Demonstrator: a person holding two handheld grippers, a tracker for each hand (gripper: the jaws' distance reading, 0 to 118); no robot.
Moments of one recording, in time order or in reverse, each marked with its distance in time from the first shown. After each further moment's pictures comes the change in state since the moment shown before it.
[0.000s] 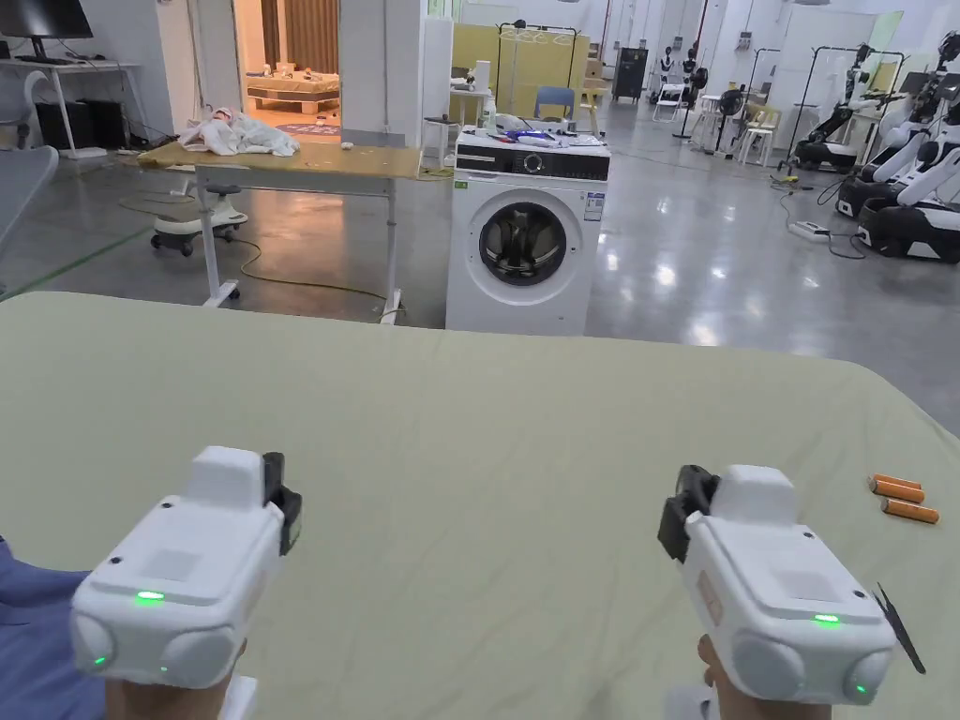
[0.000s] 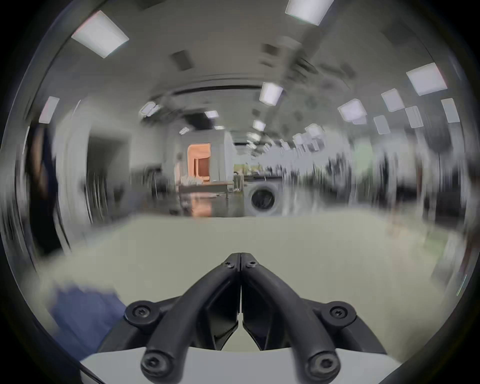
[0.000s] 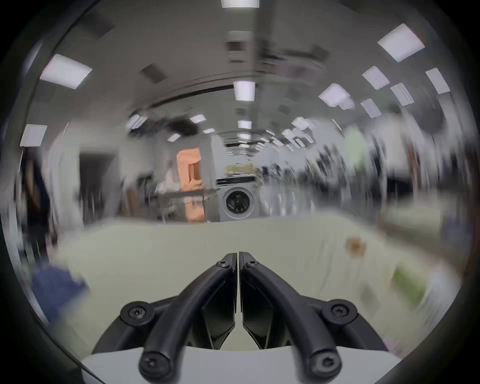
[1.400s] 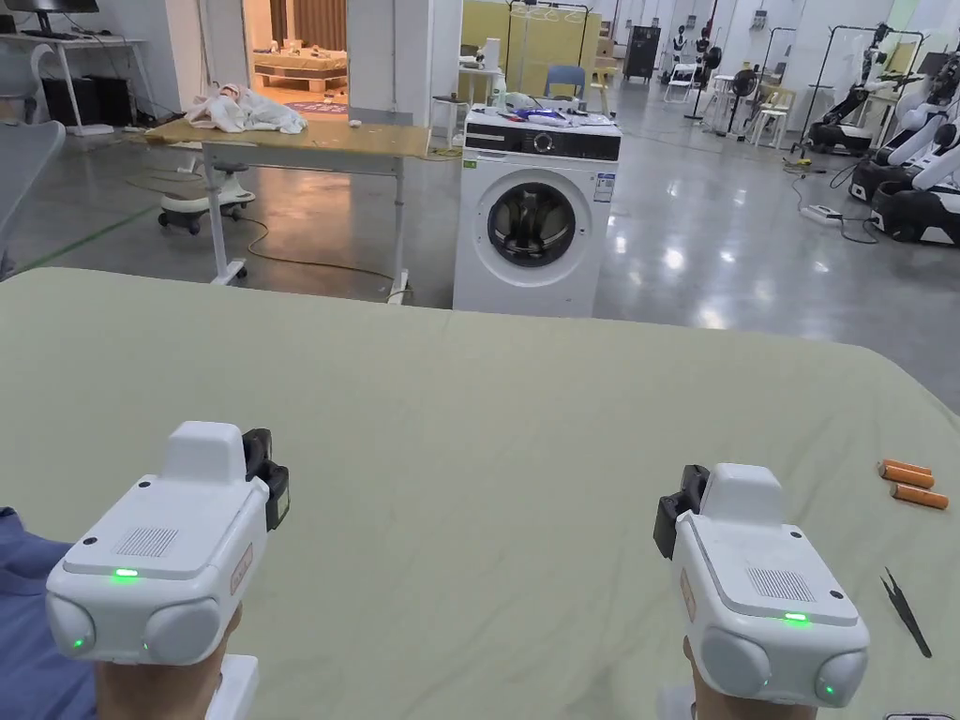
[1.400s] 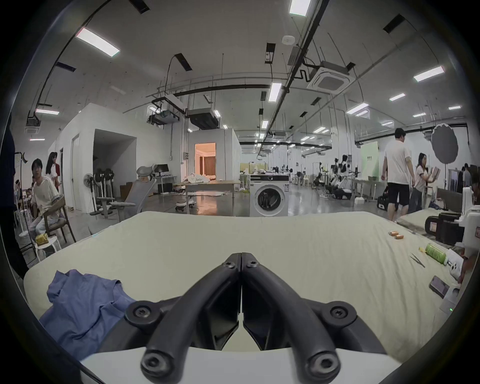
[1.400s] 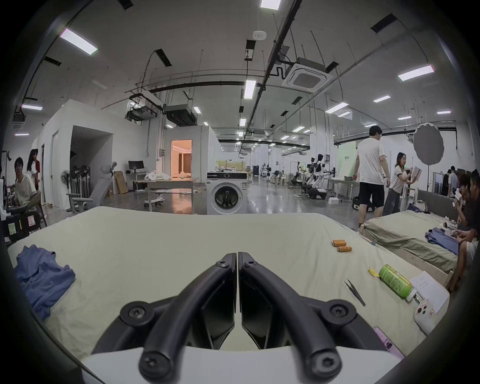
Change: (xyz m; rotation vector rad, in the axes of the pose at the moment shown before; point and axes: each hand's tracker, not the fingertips) left arm -0.025 -0.005 0.013 0.020 0.022 0.292; right arm -0.015 -0.013 0.006 -0.048 -0.103 -0.157
